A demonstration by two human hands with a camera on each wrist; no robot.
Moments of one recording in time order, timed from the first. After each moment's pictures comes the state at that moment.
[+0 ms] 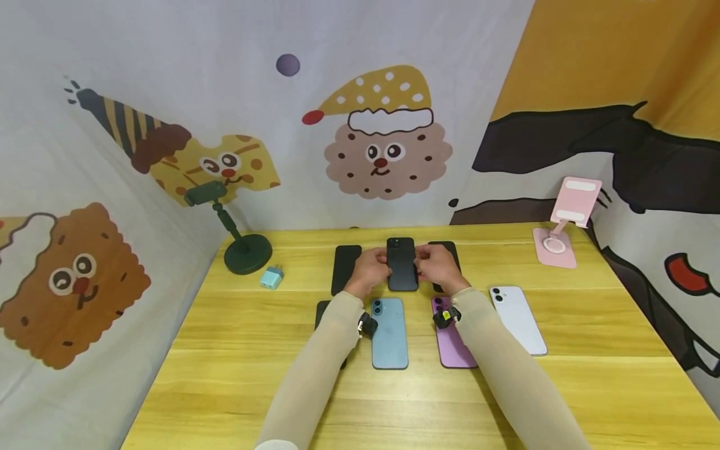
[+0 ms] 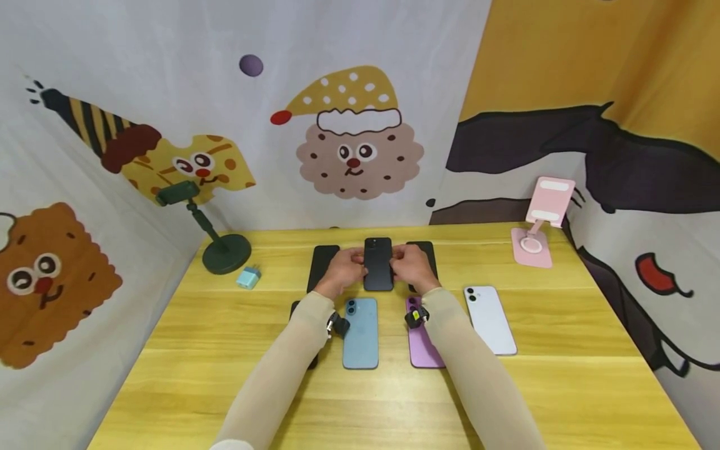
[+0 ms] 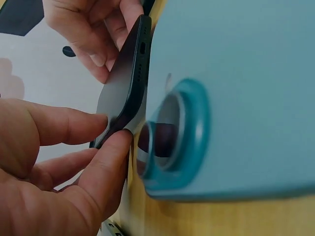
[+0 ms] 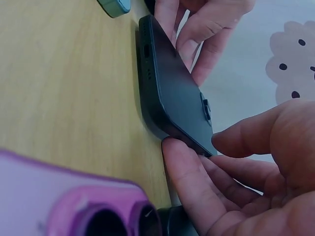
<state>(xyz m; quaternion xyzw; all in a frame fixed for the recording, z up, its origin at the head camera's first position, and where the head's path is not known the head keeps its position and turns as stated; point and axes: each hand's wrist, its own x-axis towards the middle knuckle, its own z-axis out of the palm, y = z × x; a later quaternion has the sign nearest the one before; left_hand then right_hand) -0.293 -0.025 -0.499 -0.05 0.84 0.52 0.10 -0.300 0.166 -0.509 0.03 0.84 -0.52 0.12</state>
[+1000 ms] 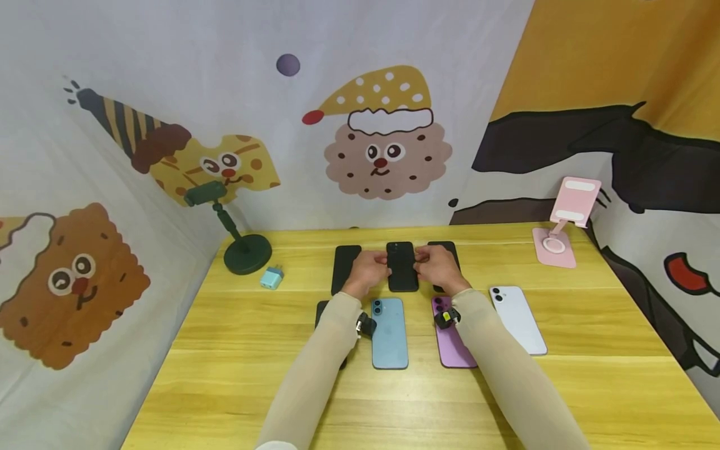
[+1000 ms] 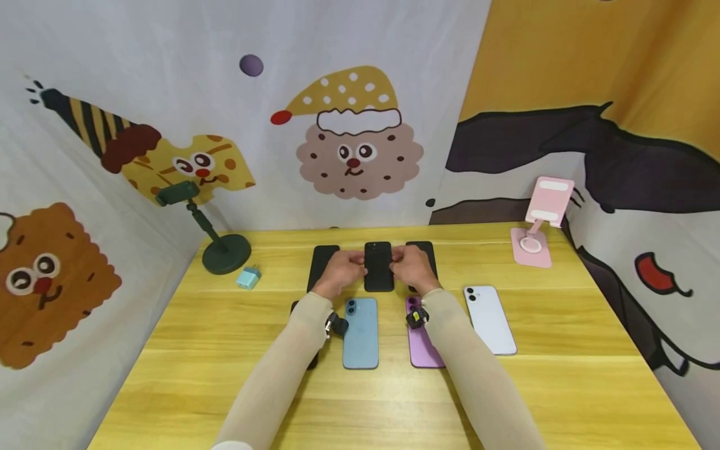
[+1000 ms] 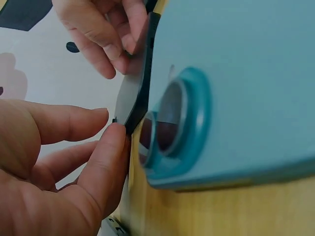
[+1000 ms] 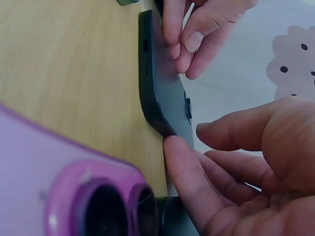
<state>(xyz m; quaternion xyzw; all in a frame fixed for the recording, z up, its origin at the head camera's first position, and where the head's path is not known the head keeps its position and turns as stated) -0.290 -0.034 -0.500 -0.05 0.85 0.51 0.12 -0.298 0.166 -0.510 0.01 0.87 -0.48 0.10</state>
